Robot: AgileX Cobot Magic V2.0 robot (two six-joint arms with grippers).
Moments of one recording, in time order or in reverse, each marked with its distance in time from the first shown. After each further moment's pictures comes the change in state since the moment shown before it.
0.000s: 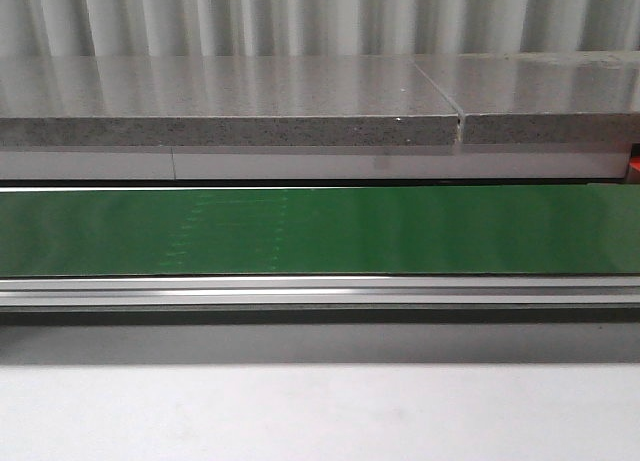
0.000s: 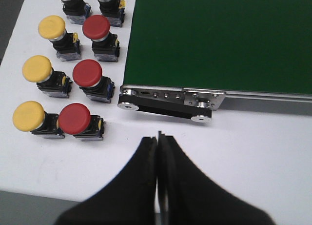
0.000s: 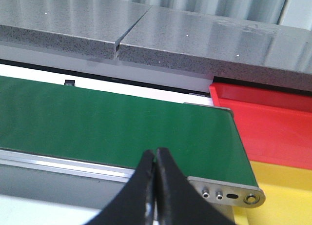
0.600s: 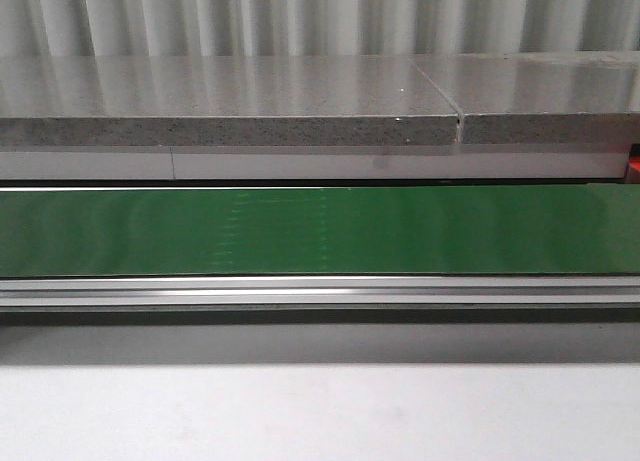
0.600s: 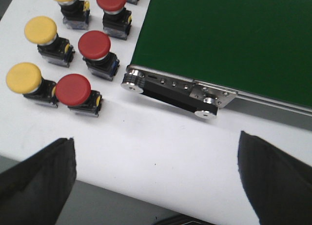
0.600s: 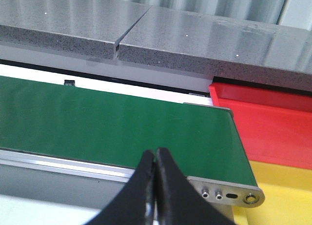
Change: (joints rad) left arm 0.000 0.029 0.057 0.048 -0.004 -0.238; right arm 0.000 0.000 0.000 0.000 0.000 0.000
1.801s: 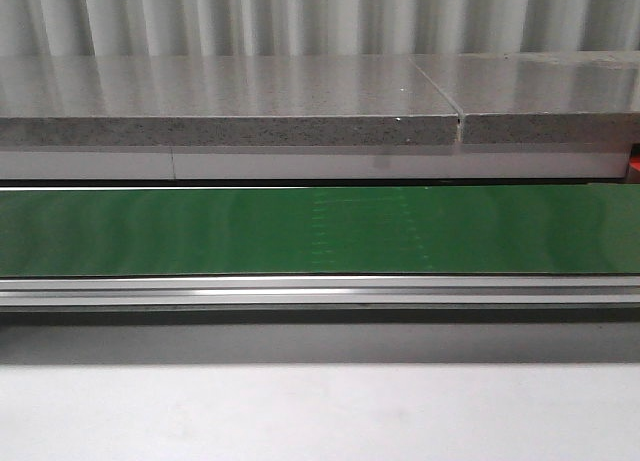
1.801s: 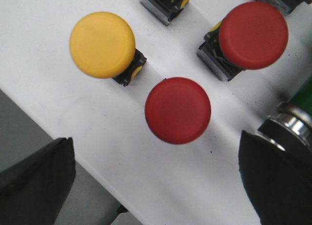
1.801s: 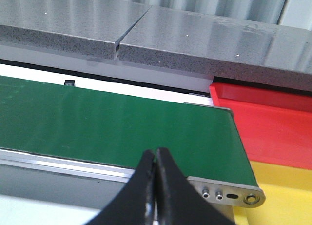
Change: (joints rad) left arm 0.470 0.603 0.000 -0.053 -0.307 0.004; right arm 0.000 0.000 0.000 0.000 0.000 0.000
